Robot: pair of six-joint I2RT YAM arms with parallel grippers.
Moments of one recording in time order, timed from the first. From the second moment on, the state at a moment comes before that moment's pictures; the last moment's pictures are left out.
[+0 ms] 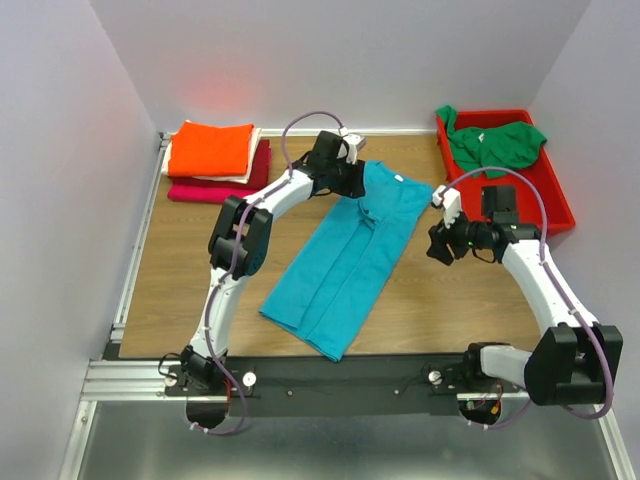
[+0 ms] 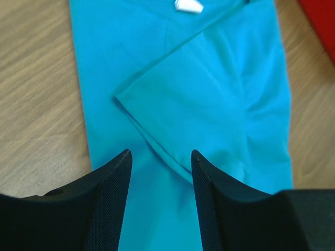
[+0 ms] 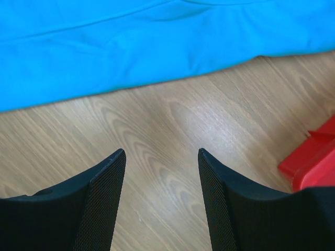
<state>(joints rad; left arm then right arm) -0.52 2.31 1.90 -0.24 0.38 -0.17 0.06 1.19 0.89 -0.66 -0.56 -0.70</state>
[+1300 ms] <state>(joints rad) -0.49 2.52 2.16 -0.43 0.25 -0.11 -0.01 1.20 0.84 -0.59 -0.70 -0.62</state>
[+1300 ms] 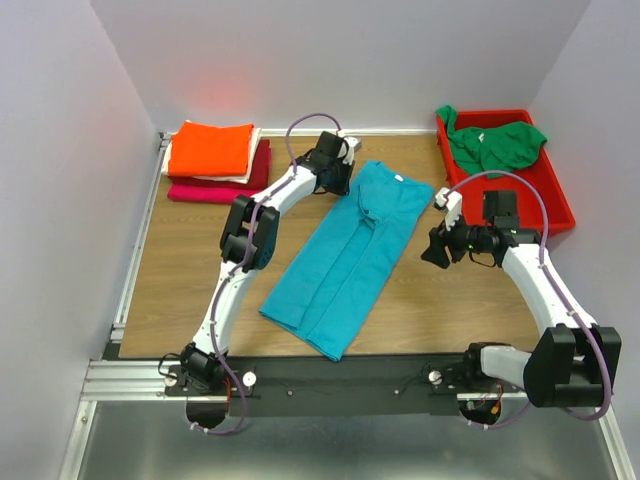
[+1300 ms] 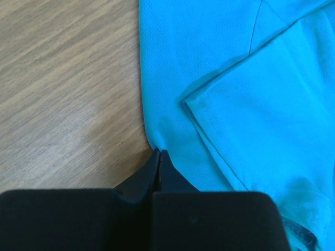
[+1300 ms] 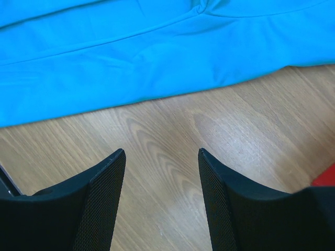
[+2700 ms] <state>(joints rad) -0.26 0.75 0.80 0.18 0.13 -0.06 0.26 2.04 1.36 -0.36 -0.60 0.09</state>
